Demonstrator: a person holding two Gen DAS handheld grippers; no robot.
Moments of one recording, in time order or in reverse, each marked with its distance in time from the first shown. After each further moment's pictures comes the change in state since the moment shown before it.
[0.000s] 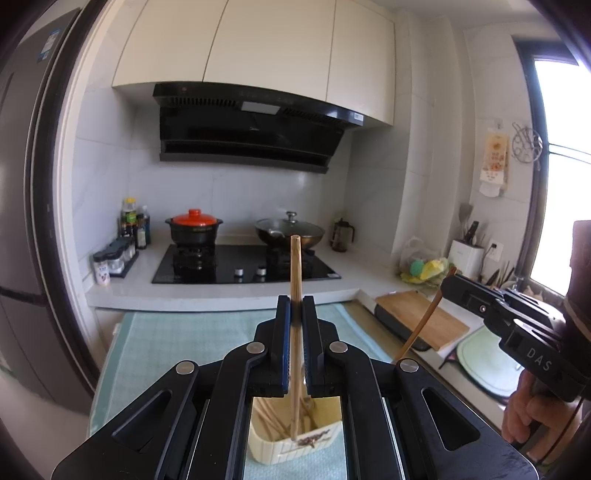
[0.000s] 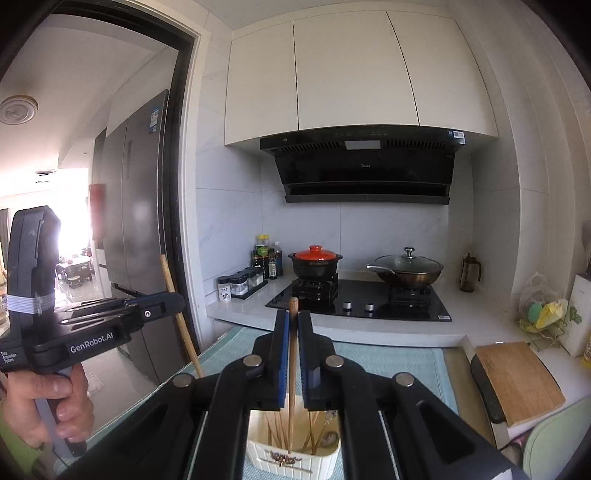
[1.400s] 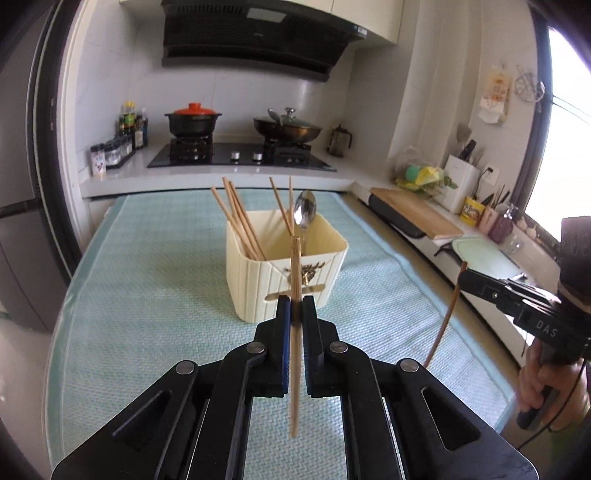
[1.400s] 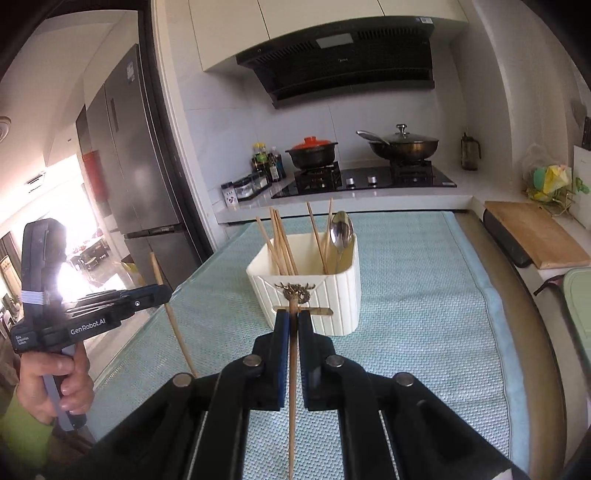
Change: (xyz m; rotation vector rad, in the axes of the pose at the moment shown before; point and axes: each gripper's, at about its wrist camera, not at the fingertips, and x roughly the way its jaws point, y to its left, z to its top) left arm -0.039 0.003 -0.165 -0.041 0.291 -0.033; right arm -0.051 -0.018 -0.163 0.179 0.306 0.064
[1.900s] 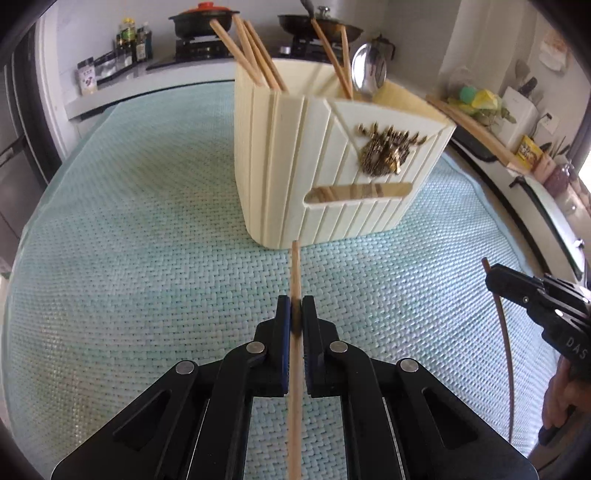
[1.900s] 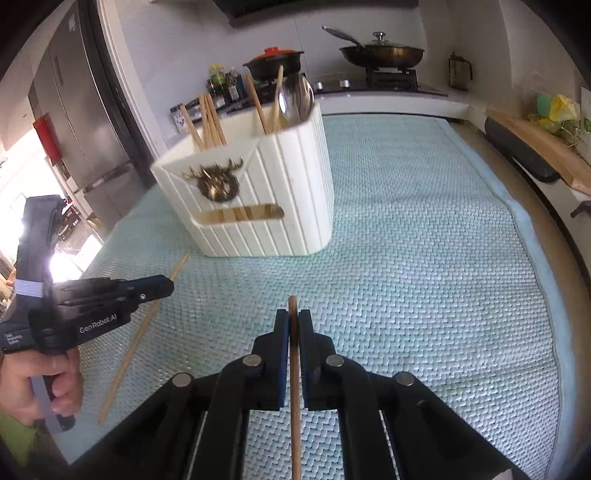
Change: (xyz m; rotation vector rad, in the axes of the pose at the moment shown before) left arm 0.151 0.027 -0.053 -0.045 0.323 0.102; right arm 0.130 -0.053 -0.054 0.079 0.288 -0.074
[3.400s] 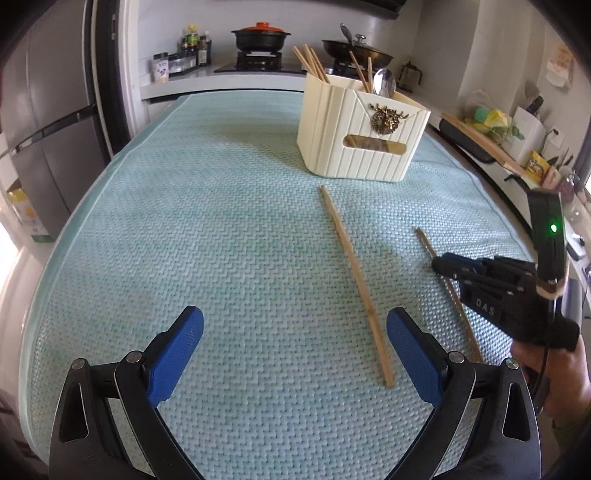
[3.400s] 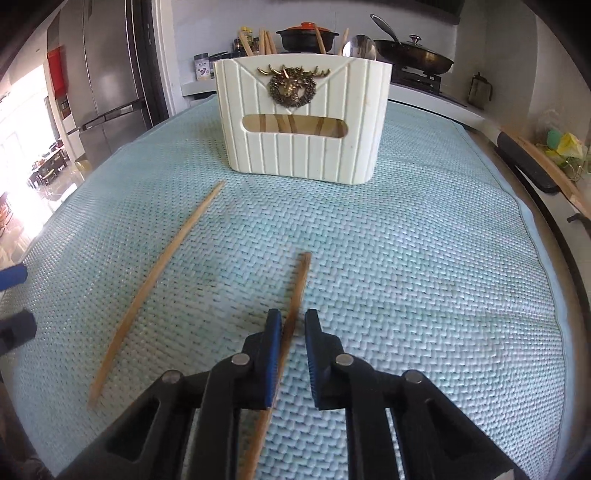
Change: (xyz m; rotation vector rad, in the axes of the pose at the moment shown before) left arm -0.087 0.005 -0.123 -0.098 -0.066 0.106; right arm 0.015 0.068 -0.086 -0.184 0.092 -0.147
